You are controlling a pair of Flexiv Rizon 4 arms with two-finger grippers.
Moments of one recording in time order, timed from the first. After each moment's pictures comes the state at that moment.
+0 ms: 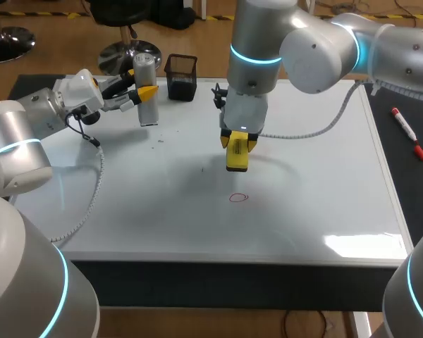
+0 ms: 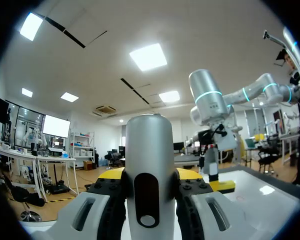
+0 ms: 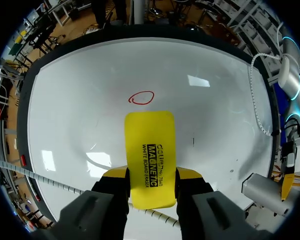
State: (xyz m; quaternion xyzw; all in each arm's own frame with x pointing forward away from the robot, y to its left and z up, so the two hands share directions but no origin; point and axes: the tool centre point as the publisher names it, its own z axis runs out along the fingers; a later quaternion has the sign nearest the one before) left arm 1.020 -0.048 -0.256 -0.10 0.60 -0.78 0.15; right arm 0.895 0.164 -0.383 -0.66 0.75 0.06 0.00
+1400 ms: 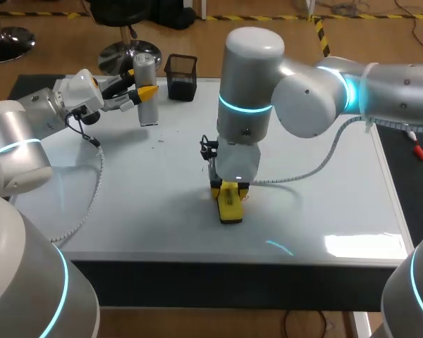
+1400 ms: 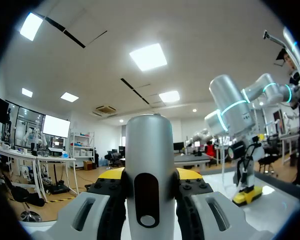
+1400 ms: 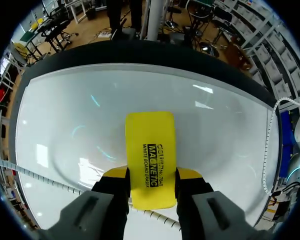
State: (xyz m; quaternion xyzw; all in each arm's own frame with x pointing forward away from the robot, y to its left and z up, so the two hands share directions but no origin) left arm 1.020 -0.048 -0.256 -0.10 0.60 -0.78 0.15; right arm 0.783 0.186 -0.432 -0.71 0.70 0.10 -0.04
